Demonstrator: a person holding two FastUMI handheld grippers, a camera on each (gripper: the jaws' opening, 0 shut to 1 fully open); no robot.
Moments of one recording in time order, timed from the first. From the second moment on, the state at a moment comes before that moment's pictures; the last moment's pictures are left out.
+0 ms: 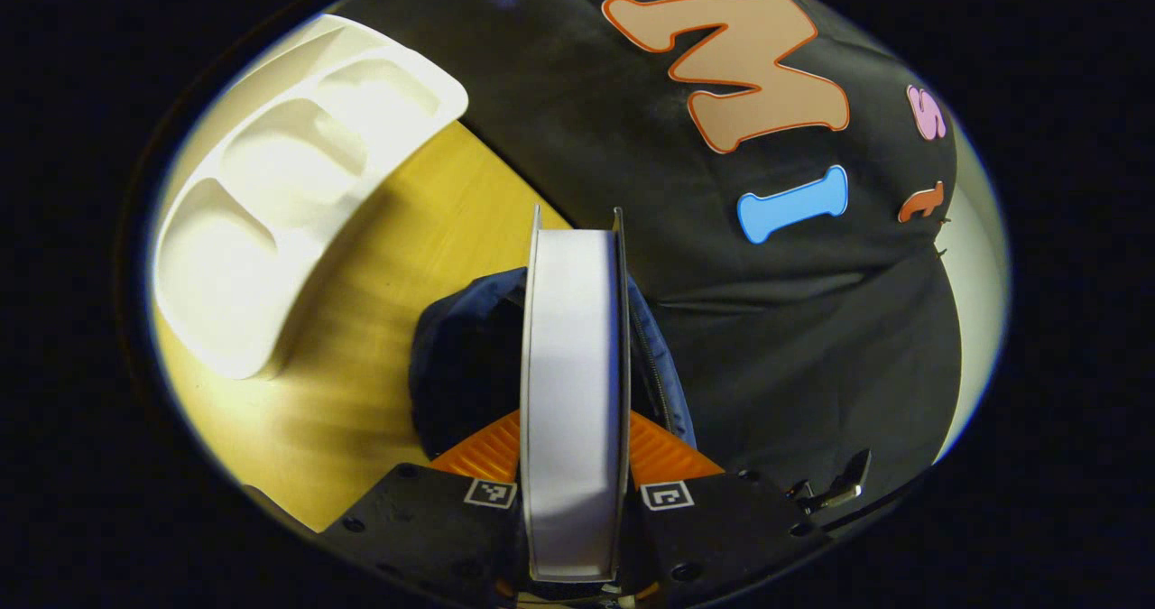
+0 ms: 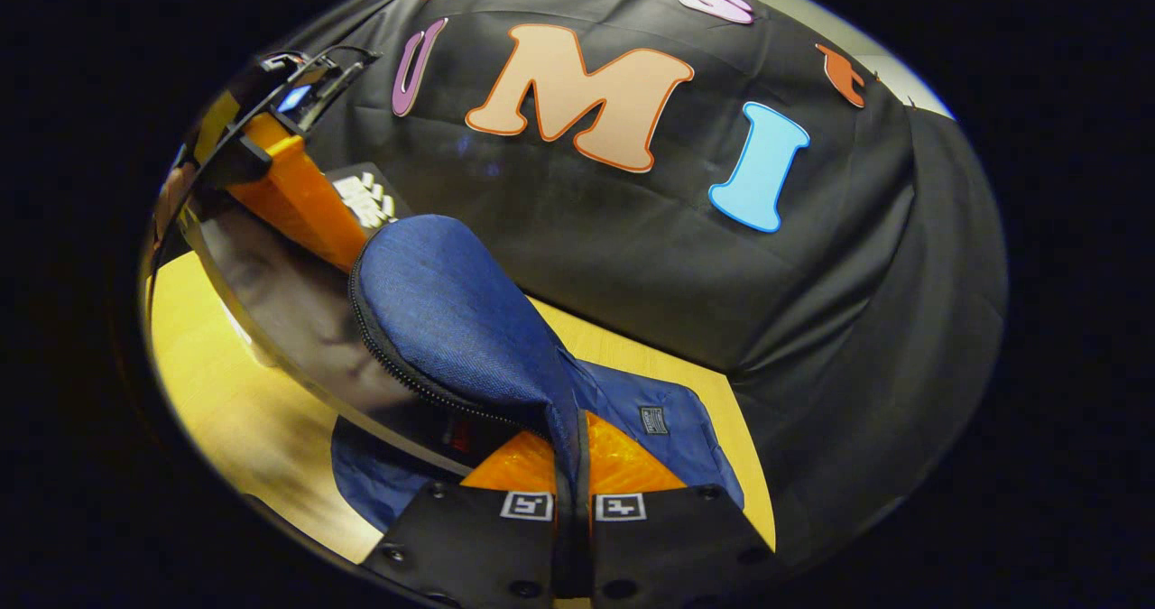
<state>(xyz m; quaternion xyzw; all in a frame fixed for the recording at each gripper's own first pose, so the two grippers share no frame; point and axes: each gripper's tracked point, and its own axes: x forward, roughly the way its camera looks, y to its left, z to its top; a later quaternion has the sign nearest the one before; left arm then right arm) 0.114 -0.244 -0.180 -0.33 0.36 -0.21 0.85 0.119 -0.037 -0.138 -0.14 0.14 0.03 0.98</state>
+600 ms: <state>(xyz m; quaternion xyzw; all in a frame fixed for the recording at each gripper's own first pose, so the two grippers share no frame) 0.154 -0.314 -0.255 -0.32 0.36 -0.25 0.84 0.114 -0.029 -0.125 -0.13 0.11 0.05 0.98</state>
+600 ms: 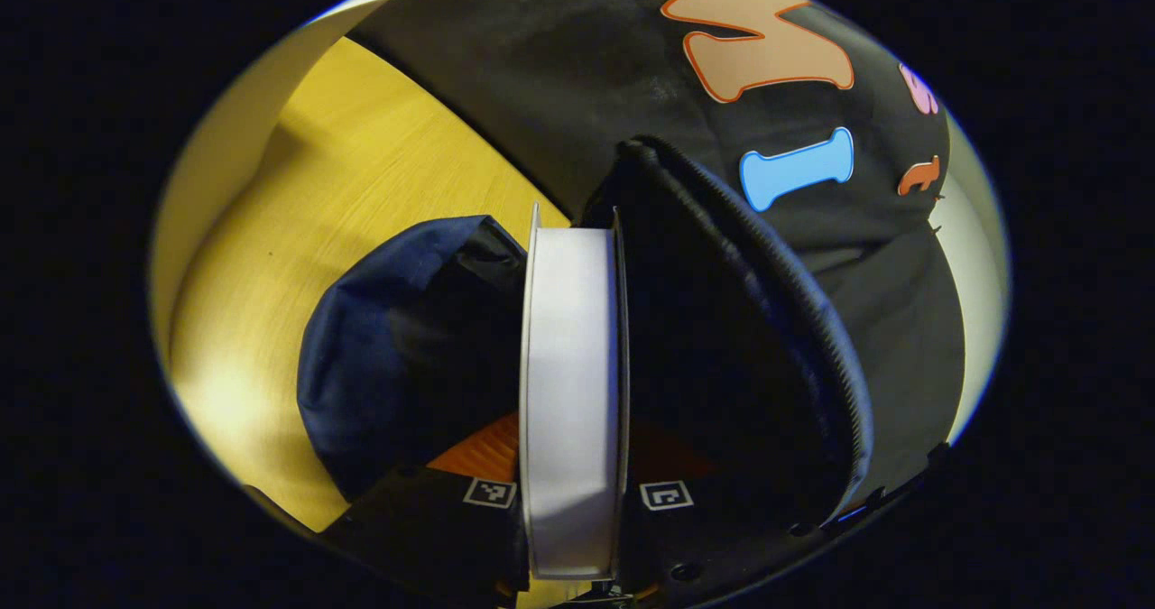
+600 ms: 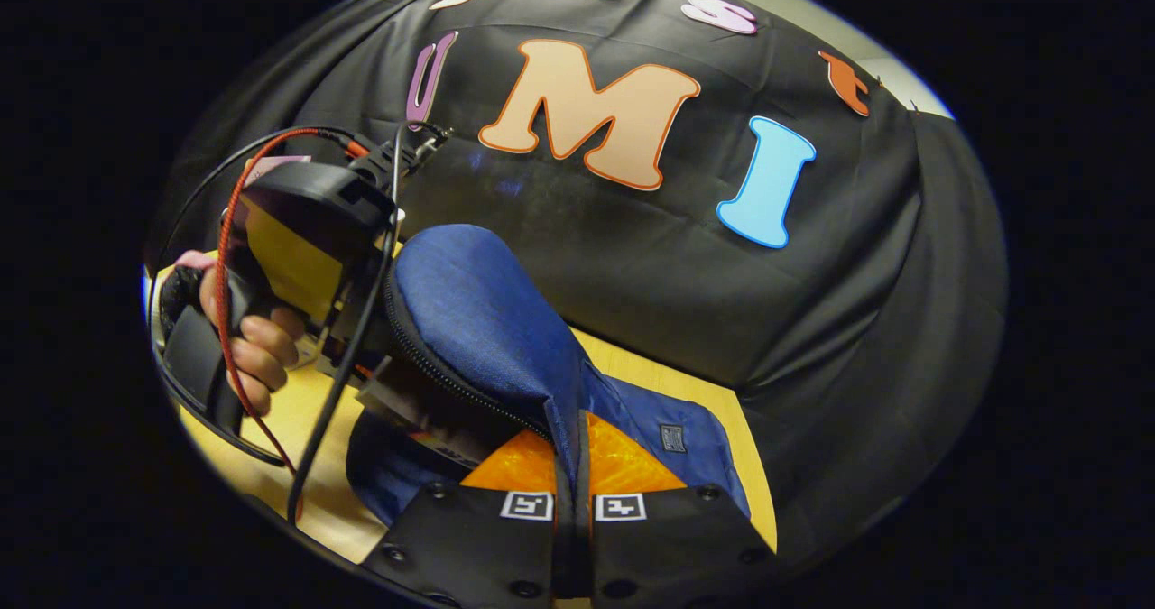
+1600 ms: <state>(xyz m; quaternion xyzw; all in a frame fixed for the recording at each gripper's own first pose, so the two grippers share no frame) 0.136 -0.273 -0.276 -0.19 0.41 -0.21 0.87 0.114 -0.040 -0.139 -0.13 0.13 0.03 0.98</state>
